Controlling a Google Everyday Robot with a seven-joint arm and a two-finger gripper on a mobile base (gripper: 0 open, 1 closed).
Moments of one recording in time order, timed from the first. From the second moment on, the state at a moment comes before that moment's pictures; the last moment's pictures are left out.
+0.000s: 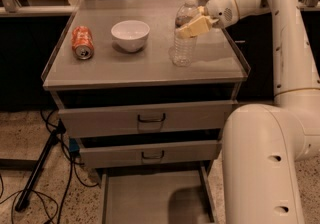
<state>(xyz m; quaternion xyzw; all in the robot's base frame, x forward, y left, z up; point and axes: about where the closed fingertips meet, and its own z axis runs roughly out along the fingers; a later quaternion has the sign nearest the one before) 0.705 -0.082 0.916 -0.56 0.64 0.38 0.36</state>
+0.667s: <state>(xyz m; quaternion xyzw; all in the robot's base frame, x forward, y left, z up) 0.706 -0.081 0.915 -0.56 0.64 0.38 0.36</state>
